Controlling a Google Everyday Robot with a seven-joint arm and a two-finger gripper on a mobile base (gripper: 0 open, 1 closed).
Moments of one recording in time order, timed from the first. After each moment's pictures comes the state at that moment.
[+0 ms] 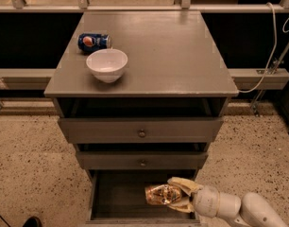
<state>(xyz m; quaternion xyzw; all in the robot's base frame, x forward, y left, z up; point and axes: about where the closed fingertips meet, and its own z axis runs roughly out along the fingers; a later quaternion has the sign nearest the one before) 0.421 -0.104 0.522 -0.63 0.35 0.12 0.68</state>
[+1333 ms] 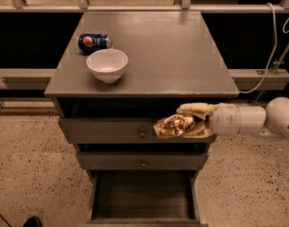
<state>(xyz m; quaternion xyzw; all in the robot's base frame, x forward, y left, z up) 0.536 -0.122 0.761 -0.73 0.21 0.07 0.64</state>
